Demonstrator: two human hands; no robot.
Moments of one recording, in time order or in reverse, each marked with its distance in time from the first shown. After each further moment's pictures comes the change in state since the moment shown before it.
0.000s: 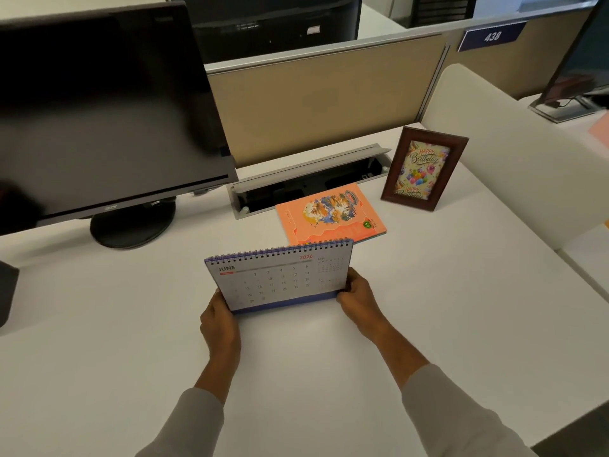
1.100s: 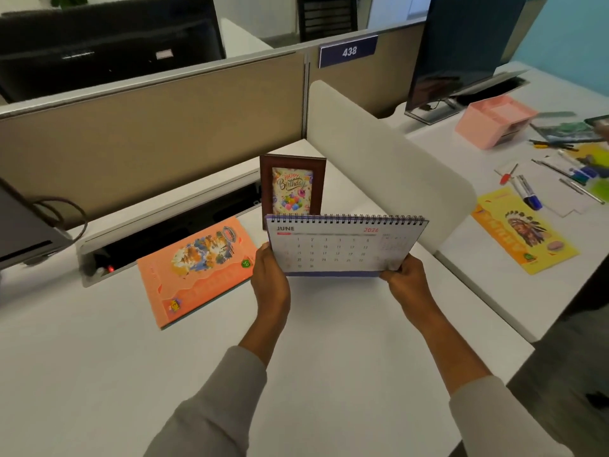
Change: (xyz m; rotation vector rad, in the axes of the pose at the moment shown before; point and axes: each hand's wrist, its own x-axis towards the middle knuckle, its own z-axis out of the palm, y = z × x) left_hand -0.144 0.074 0.328 -0.047 -0.485 0.182; right_hand 0.012 0.013 -0.318 0.214 0.428 -0.187
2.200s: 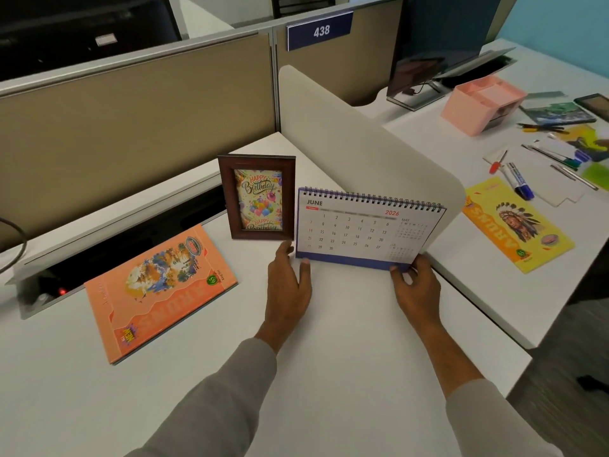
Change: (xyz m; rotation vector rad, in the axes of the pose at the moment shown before) left_hand 0.038 -0.068 0.070 0.529 -0.274 0.320; right_hand 0.046 0.073 -0.055 -0.264 0.358 -0.104
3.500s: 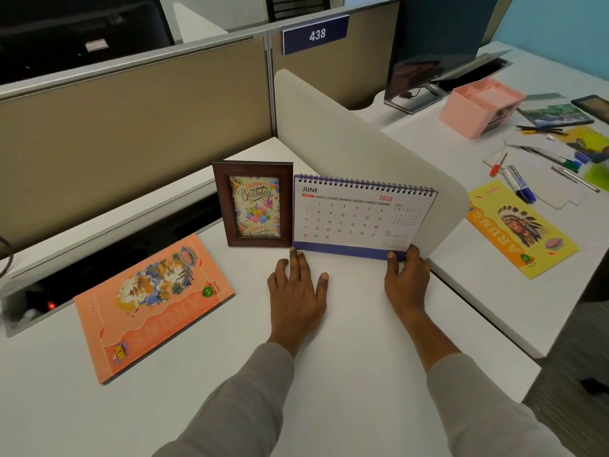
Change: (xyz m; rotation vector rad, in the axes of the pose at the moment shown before) left_hand 0.010 -0.012 0.022 0.744 -0.188 0.095; right_hand 0.040 0.017 0.040 -0.240 0.138 -0.079
